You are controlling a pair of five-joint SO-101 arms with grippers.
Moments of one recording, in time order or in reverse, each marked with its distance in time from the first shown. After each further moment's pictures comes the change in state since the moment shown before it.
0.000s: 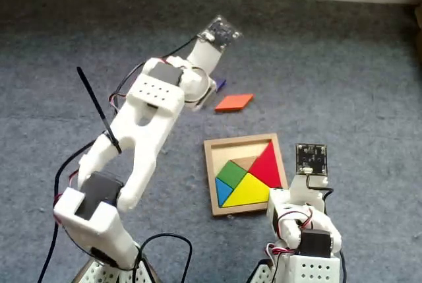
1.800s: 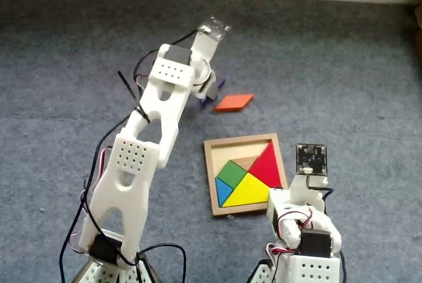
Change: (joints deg) left arm -4.0 56.0 -65.8 21.1 4.1; right arm 0.0 0.0 0.0 0.0 0.0
